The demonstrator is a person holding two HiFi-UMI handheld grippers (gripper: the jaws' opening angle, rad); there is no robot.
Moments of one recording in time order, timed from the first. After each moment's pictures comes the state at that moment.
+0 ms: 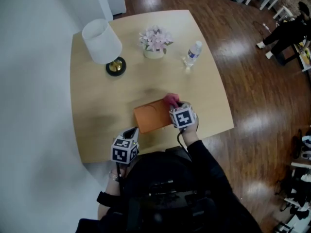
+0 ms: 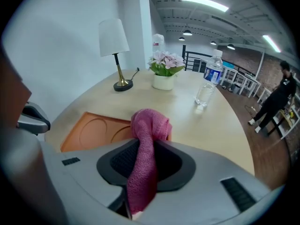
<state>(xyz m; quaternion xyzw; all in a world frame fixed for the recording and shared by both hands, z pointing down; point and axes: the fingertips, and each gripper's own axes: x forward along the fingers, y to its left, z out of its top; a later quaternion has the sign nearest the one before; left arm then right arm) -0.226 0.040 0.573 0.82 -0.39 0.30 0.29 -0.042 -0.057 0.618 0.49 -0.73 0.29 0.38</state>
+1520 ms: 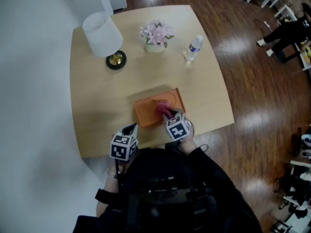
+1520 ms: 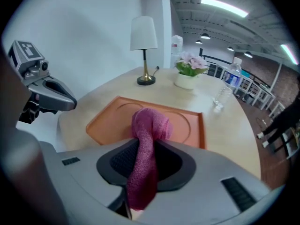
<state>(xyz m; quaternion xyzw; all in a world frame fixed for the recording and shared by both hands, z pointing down) -0.231 0.052 0.573 0.82 -0.39 0.31 0.29 -0.089 0.009 0.622 0.43 -0.77 0.24 0.41</state>
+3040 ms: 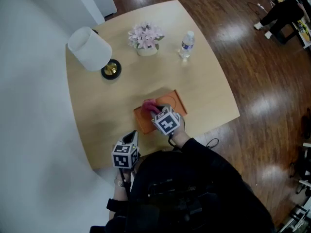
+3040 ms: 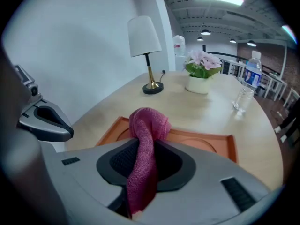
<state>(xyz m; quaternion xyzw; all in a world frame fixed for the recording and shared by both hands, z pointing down) -0.243 0.041 0.581 0.80 -0.41 0.33 0.30 -0.149 -0.042 0.622 0.39 -0.80 0.28 0.36</state>
